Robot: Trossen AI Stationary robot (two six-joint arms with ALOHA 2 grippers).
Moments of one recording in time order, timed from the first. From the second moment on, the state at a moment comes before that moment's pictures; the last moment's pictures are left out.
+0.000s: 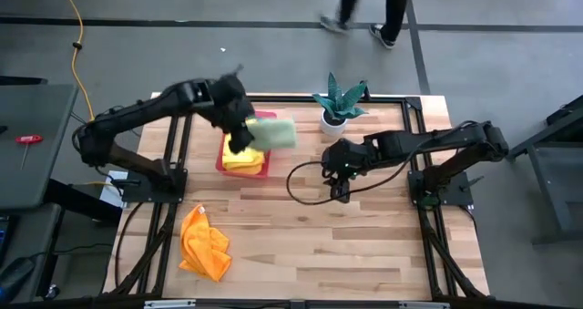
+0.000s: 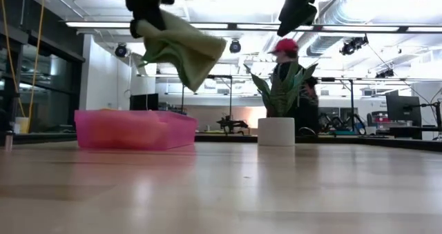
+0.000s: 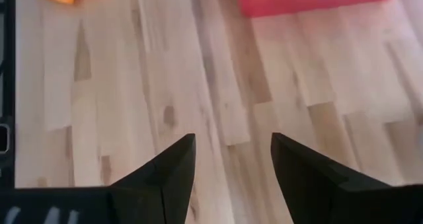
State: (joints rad) left arm 0.54 1.34 1.34 -1.03 0.31 -0.09; right arm 0.10 1.46 1.33 -0.85 0.05 0.29
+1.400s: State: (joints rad) left arm 1.05 1.73 1.44 -1.23 1.11 0.30; right arm 0.09 1.42 1.33 -0.87 0.12 0.45
